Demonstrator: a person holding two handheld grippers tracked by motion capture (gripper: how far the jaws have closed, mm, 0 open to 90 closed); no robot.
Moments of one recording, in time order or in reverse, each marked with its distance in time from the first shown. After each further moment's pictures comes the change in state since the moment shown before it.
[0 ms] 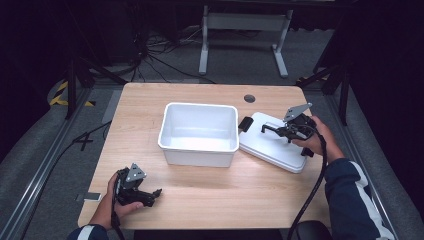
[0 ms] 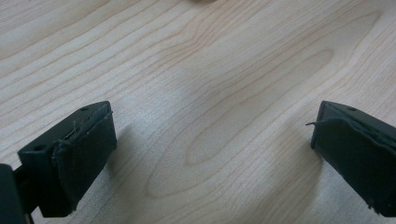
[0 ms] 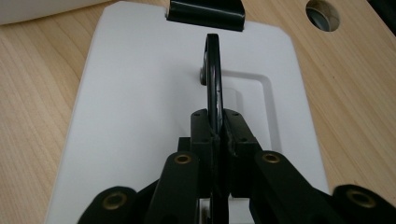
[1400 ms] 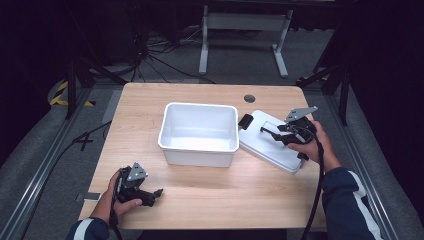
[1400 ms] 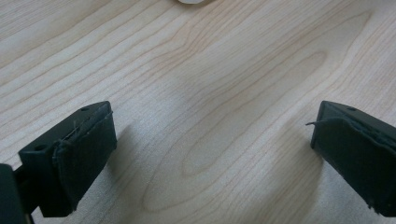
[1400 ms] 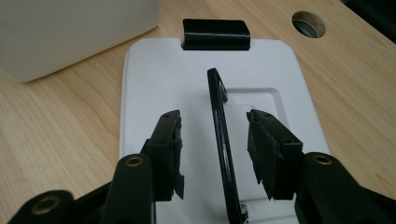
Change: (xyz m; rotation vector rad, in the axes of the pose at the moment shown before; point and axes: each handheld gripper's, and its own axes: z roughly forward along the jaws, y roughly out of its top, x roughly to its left) left arm 0.002 0.004 0.003 -0.002 -0.027 0.042; right arm 0.019 -0.001 -0.008 -0.097 -0.040 0.154
